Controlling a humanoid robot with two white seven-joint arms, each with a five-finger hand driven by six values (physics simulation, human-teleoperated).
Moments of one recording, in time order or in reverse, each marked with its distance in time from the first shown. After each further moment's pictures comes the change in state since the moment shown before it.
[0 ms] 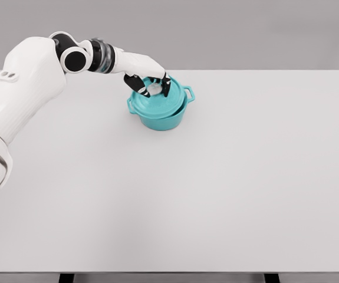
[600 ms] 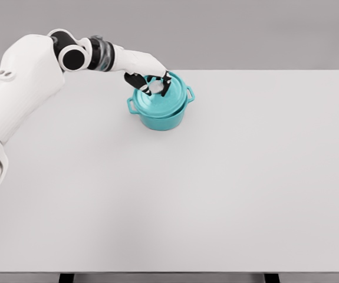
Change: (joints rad) left arm -0.003 0.018 -0.003 -0.044 0.008 0.000 0.001; right arm 0.000 0.000 0.000 0.000 0.000 0.000 0.000
